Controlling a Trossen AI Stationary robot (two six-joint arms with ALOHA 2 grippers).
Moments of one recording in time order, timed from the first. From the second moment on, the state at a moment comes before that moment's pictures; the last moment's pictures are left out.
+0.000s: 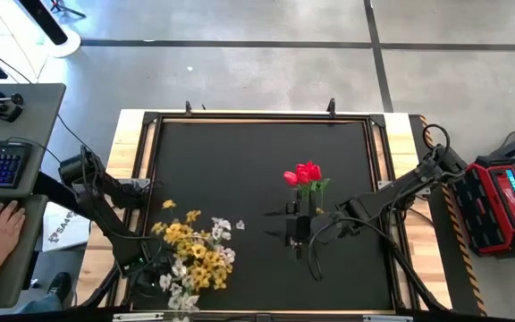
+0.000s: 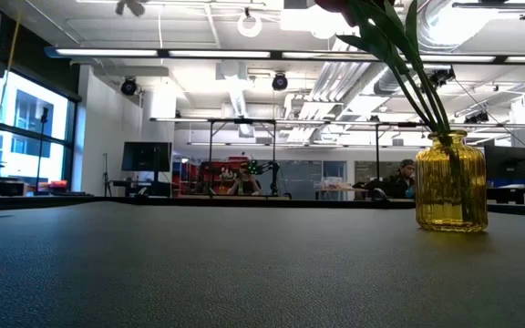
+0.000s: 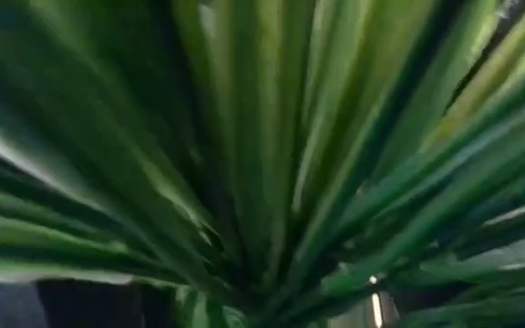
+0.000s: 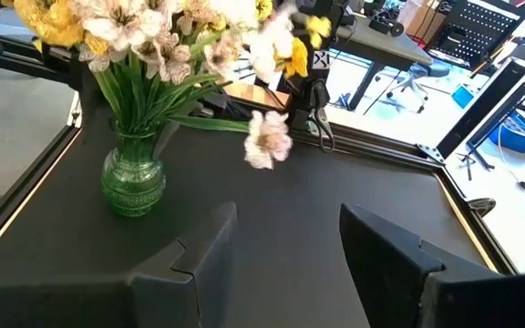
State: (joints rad) left arm -1.07 1.59 0.74 0.14 -0.98 -0.94; right arm 0.48 1.53 1.18 -0.04 0.55 -0.09
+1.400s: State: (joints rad) left arm -1.29 1.55 0.75 -0.25 -0.85 -1.22; right arm 0.43 1.53 1.18 0.08 0.54 -0.09
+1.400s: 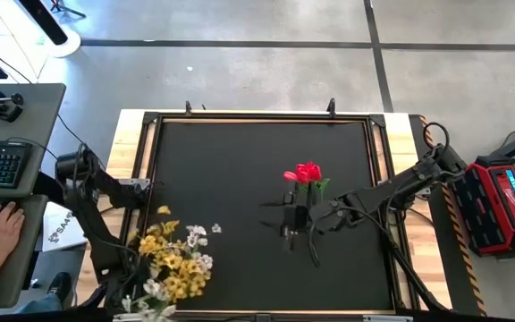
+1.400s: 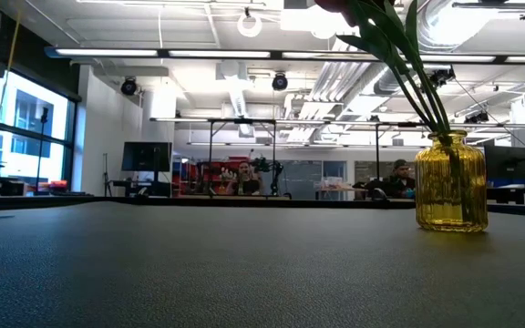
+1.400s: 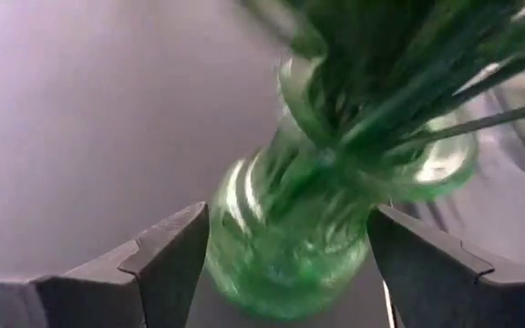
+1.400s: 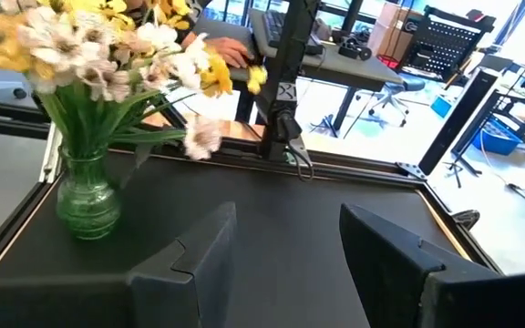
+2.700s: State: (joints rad) left arm -1.24 1.36 1.02 -1.51 -0.49 -1.89; right arm 0.43 1.53 1.18 0.04 0.50 -0.09
